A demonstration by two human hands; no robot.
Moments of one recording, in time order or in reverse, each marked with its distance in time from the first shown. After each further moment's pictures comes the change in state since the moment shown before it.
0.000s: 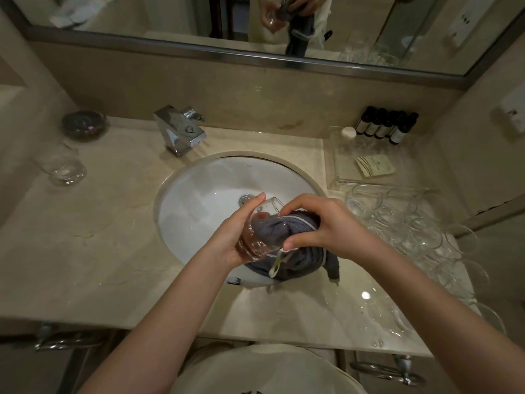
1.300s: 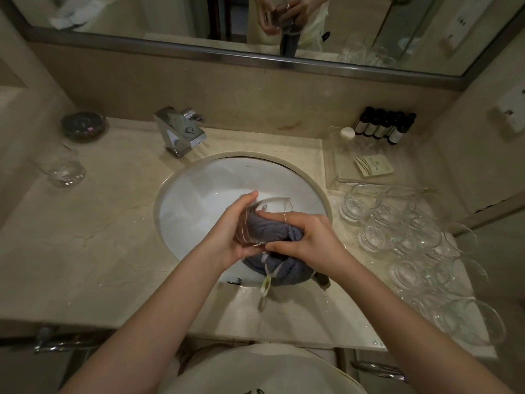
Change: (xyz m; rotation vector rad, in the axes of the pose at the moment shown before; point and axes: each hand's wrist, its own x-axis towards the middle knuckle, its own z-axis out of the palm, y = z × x) left_hand -0.001 0.003 -0.010 0.078 0.043 0.134; right_hand -0.005 0.009 0.048 0.106 0.120 0.104
